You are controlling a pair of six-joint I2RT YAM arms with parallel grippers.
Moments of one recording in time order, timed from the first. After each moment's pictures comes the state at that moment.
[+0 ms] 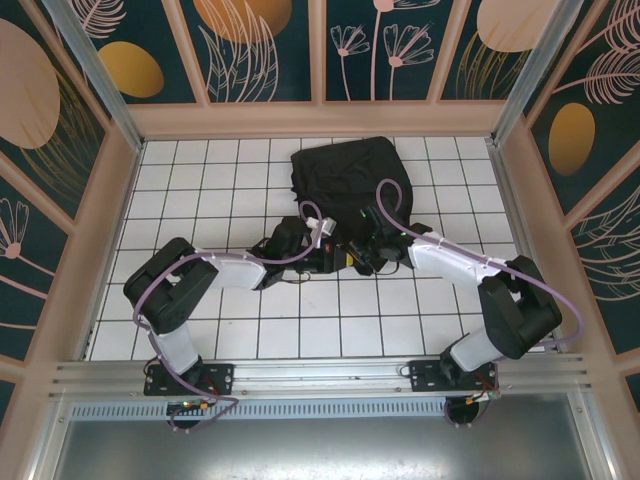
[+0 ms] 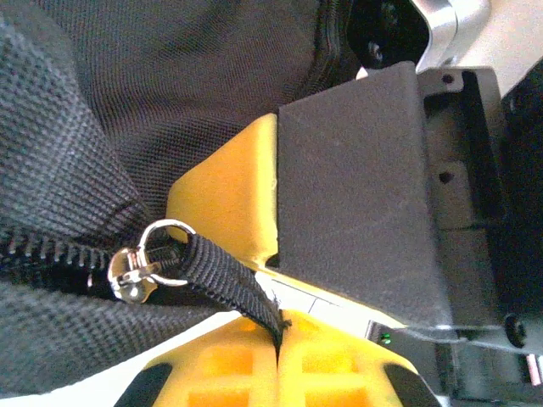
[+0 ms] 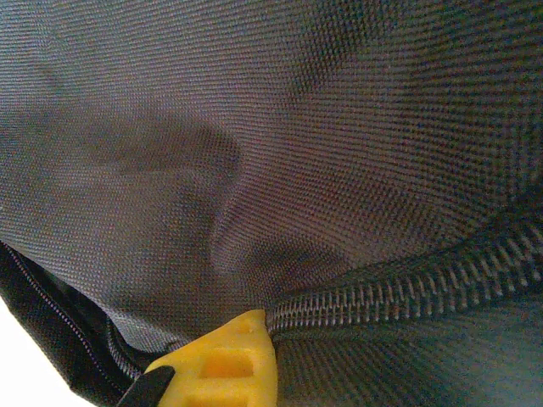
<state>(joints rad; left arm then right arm) -0.75 1.78 0.78 0.51 0.60 -0.84 0.62 1.50 0.89 -0.36 -0.16 1.31</state>
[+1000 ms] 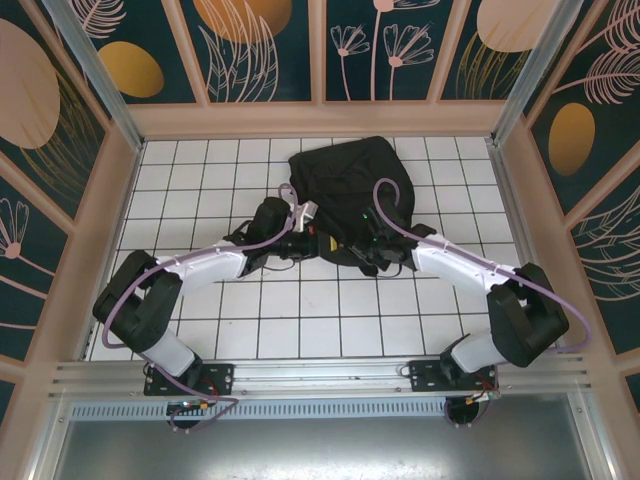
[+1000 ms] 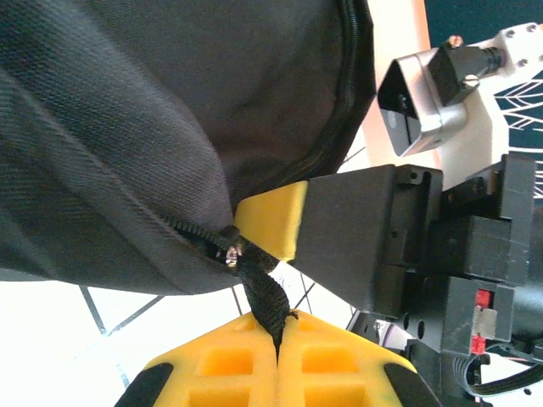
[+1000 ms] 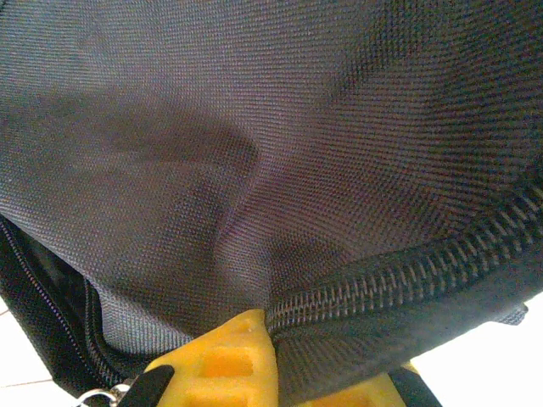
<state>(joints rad) -0.64 1.60 0.85 0.18 0.62 -0.87 0.63 1.44 0.89 -0.43 -0.06 1.13</state>
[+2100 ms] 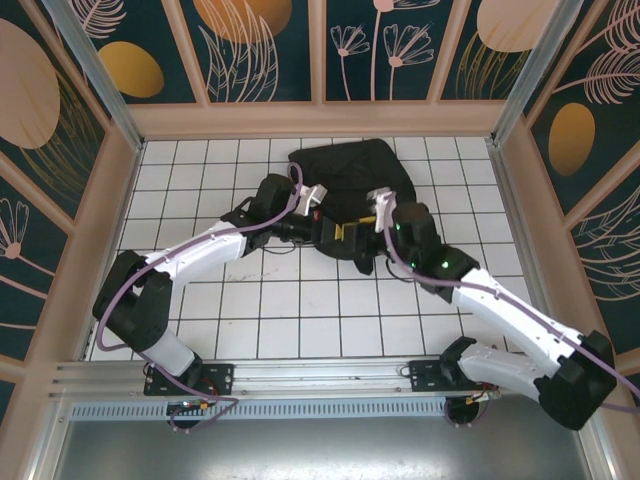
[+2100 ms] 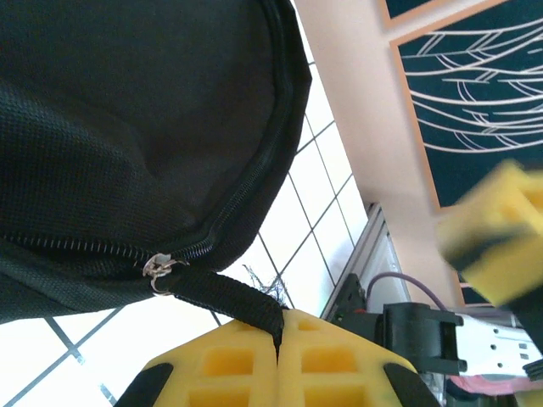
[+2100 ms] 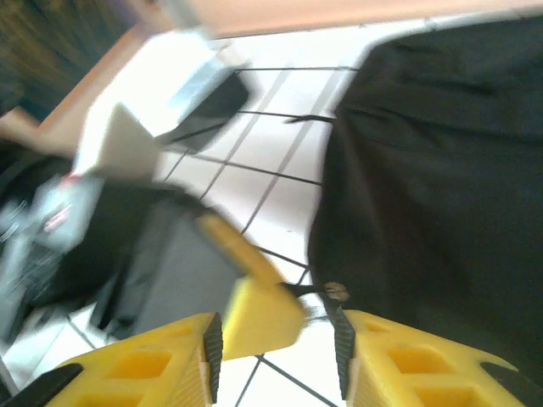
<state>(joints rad) -0.63 1.61 1.08 -0.10 0.73 -0.69 0.72 1.03 0.79 -0.17 -0.12 0.34</state>
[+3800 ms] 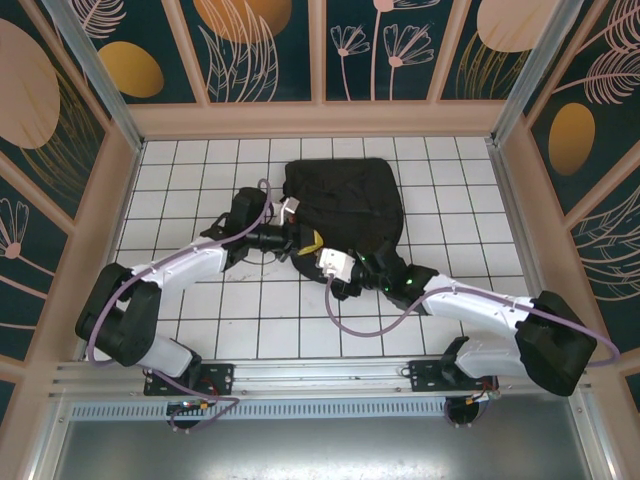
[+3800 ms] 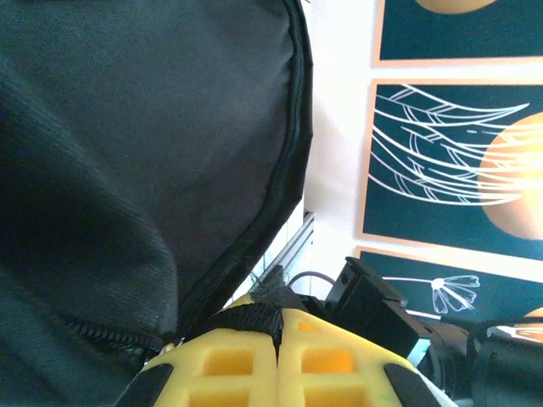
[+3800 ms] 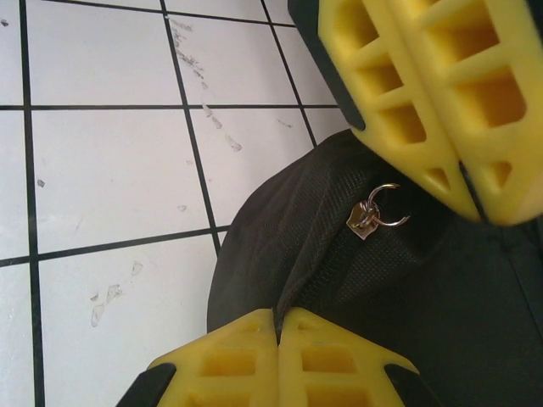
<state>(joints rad) -0.50 1.50 0.85 0.07 0.87 -1.08 0.89 1.23 0.61 0.02 -0.13 -0.56</state>
